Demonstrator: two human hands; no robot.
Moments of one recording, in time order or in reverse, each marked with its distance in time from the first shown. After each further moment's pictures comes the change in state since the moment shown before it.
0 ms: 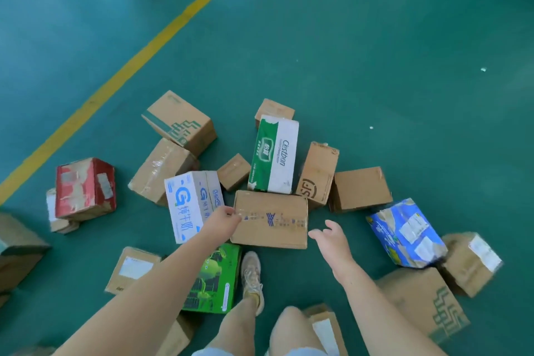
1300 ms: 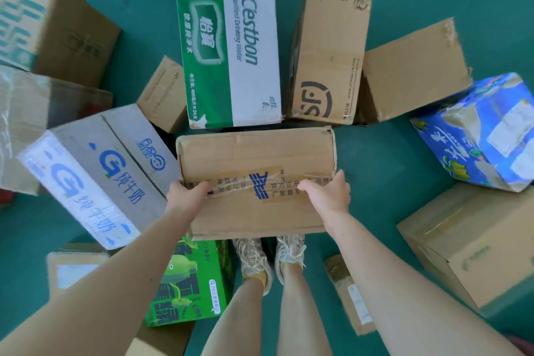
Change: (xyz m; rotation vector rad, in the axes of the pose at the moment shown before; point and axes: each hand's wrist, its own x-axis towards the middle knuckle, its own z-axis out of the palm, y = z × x) left_hand 0.377 -0.140 0.149 0.026 0.101 -0.367; right_hand 0.364 0.152 0.099 0.023 0.201 0.363
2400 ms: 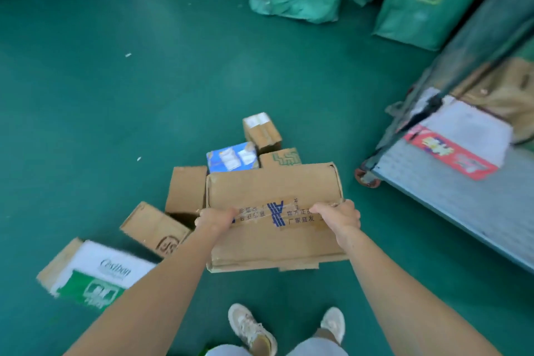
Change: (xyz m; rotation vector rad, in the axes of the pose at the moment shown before) left_hand -0.541 0.061 0.050 0.953 -0.331 0.825; right_hand -0.438 0.248 -0.296 1.044 0.553 0.373
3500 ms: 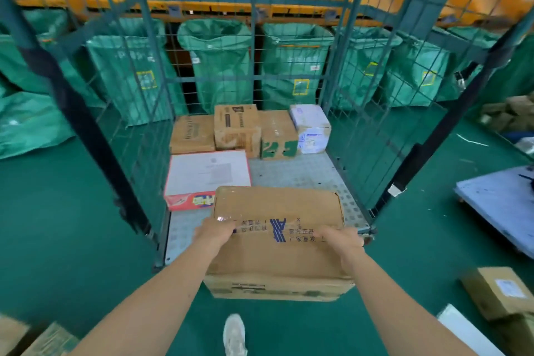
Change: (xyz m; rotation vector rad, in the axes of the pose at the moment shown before) left_hand -0.342 0.272 0.582 0.563 -0.394 0.709; right_hand 0.121 0.278 -0.574 0.610 0.495 0.332
